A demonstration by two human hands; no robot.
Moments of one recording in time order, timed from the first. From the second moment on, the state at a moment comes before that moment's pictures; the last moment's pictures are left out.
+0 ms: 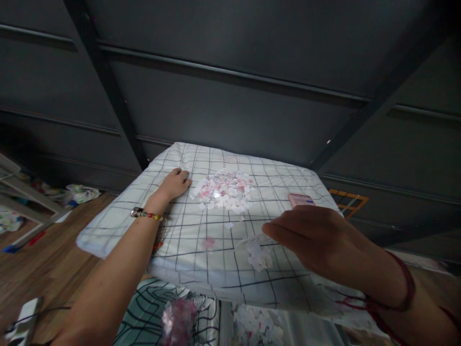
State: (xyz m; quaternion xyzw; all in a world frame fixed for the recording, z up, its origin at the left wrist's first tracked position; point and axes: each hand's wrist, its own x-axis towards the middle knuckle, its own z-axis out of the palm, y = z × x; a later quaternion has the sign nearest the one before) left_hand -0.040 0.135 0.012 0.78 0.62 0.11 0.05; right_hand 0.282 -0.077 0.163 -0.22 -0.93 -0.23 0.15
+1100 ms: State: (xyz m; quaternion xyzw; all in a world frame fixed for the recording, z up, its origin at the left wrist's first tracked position) left_hand -0.044 0.141 0.006 0.79 0.61 0.12 0.04; right_hand 0.332 -0.027 0.114 -0.30 -0.92 -0.18 0.20
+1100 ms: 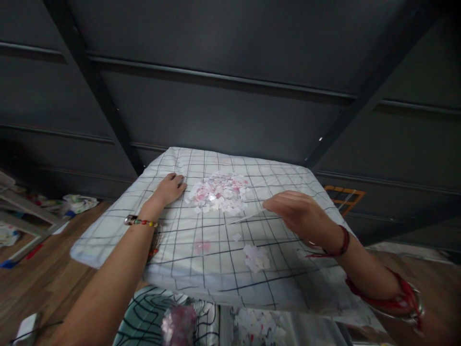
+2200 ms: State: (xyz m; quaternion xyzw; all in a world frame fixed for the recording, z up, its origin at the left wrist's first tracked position) left_hand -0.049 0.148 -0.003 0.79 0.59 0.15 0.04; right_hand 0.363 -0.011 0.126 -0.31 -0.90 -0.23 0.22
